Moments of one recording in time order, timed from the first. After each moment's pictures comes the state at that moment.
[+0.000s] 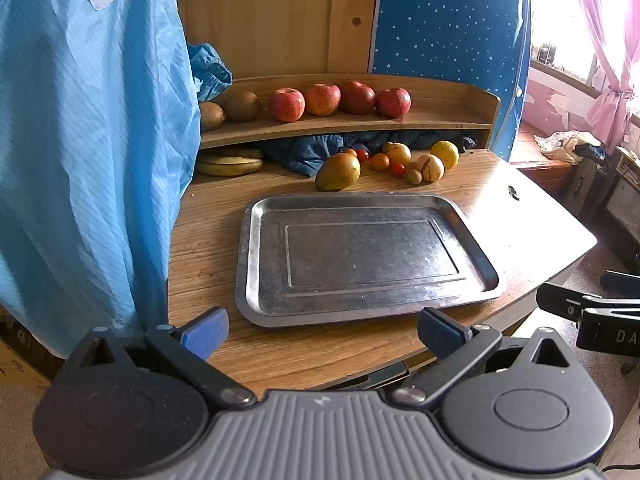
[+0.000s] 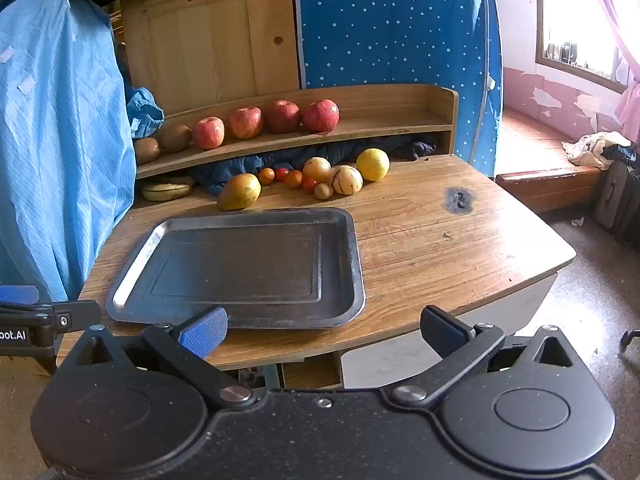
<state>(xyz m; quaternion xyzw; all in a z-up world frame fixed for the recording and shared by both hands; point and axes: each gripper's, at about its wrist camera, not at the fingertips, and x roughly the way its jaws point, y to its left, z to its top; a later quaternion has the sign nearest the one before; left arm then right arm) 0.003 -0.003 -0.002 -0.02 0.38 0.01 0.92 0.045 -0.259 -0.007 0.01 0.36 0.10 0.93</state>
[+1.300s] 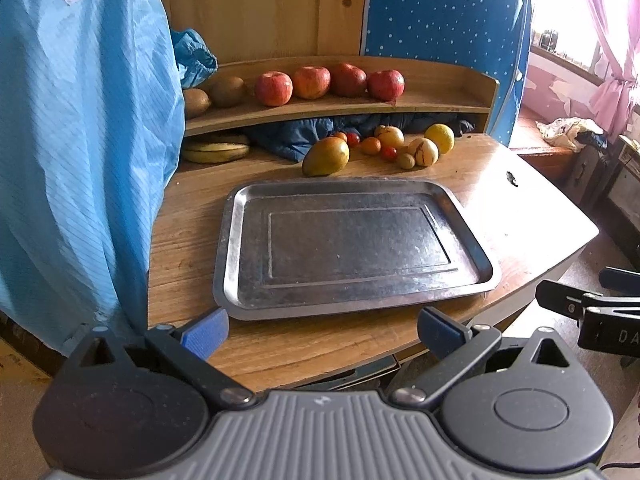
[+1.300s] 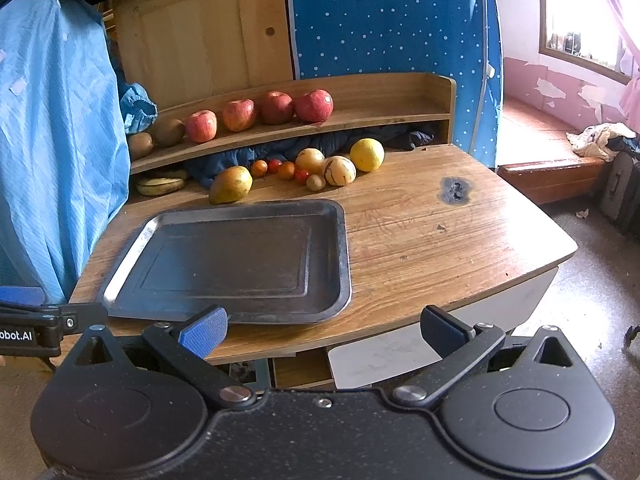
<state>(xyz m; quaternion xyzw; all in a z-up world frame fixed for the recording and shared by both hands) 0.020 -0.022 -0.010 -0.02 0.41 0.01 0.91 0.056 -0.275 -0.013 0.02 0.37 0.11 0.92</state>
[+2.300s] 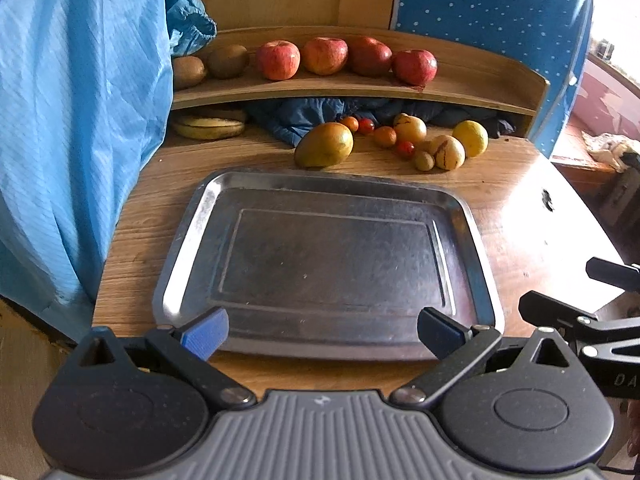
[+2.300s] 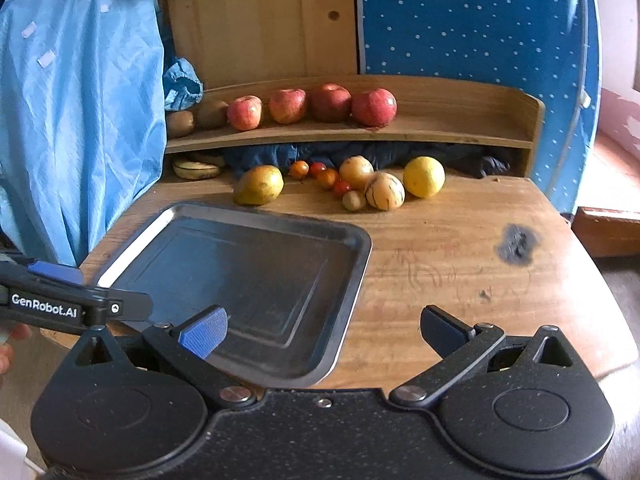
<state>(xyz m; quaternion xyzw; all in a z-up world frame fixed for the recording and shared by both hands) 0.099 -0.071 -0.026 -0.07 0.45 0.08 0.88 0.158 -0.303 -0.032 -0.03 0.37 0.26 0.89</state>
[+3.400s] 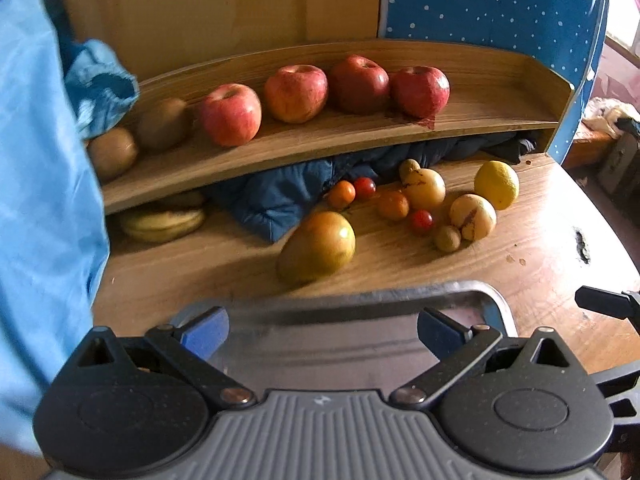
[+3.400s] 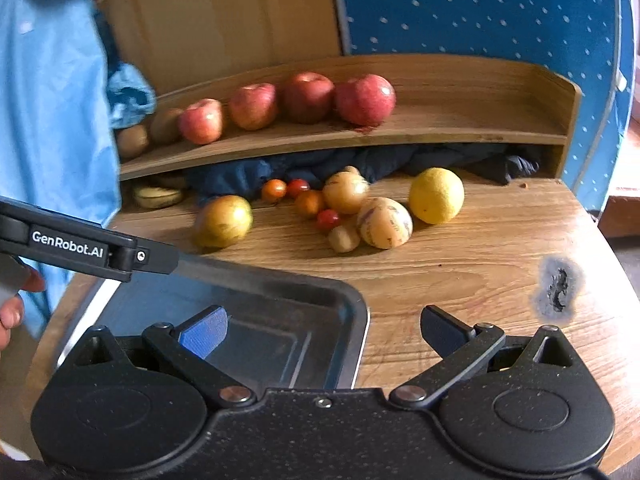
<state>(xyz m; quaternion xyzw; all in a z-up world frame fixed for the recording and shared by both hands) 0.261 -0.041 -0.022 0.00 0.48 0.03 0.88 0.276 -0.262 -0.054 0.00 0.42 0.23 0.88</state>
